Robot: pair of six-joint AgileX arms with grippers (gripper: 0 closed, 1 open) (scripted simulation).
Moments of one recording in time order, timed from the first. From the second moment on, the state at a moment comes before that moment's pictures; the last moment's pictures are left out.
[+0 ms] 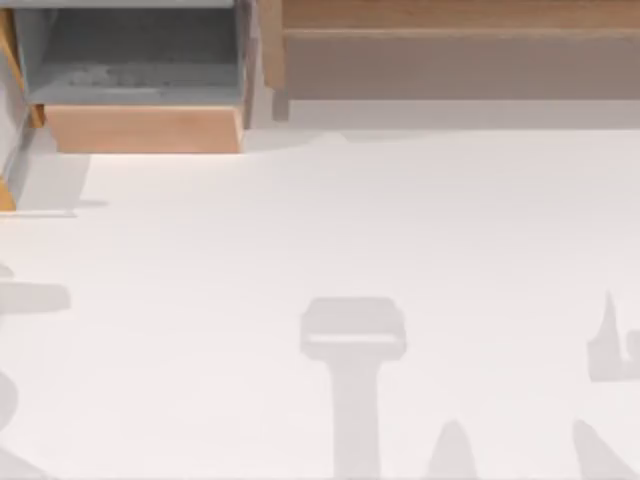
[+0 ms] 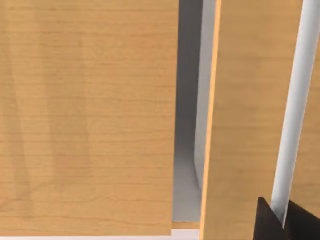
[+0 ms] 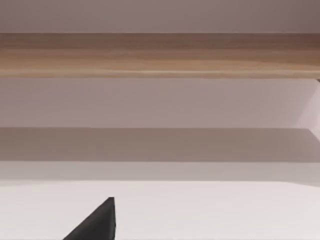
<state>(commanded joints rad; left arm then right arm) 0.56 2.12 0.70 1.38 0.60 1.59 0.00 0.00 0.00 0.00 0.00 0.00</state>
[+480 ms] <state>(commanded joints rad) 0.62 2.08 0.60 1.44 0.66 1.59 0.00 0.00 0.00 0.00 0.00 0.00</state>
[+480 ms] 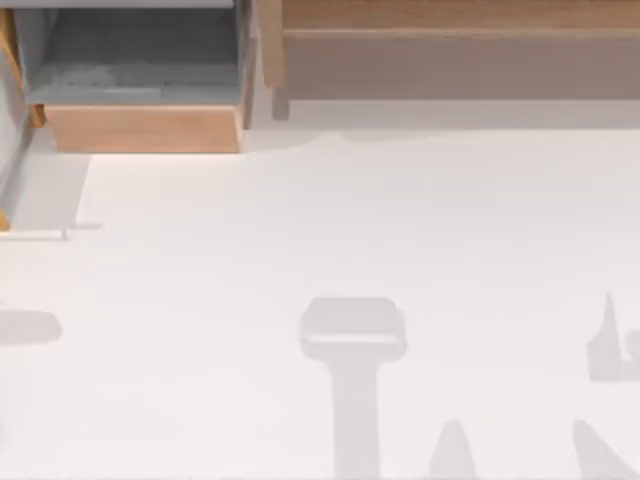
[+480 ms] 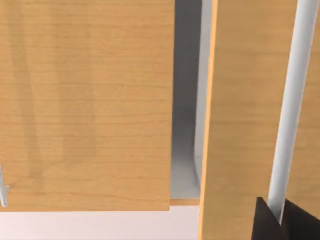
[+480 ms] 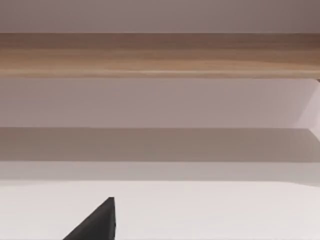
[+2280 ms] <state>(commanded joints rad) 0.68 2.04 0.49 1.51 0.72 1.60 0.00 0.00 0.00 0.00 0.00 0.00</state>
